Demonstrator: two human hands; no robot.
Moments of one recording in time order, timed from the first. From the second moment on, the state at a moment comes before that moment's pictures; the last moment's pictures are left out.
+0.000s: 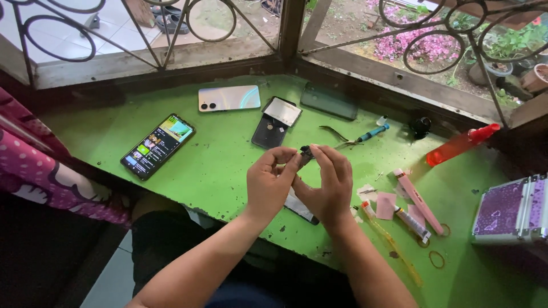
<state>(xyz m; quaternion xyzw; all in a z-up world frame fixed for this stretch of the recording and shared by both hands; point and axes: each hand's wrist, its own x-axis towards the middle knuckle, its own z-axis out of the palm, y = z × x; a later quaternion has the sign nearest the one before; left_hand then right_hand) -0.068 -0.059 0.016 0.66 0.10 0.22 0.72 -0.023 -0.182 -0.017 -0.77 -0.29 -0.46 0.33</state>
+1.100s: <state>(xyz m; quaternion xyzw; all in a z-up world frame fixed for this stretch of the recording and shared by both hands) -0.089 0.079 -0.041 0.84 -0.14 0.27 0.44 -0.044 -0.163 0.012 -0.93 -0.24 -0.06 0.28</state>
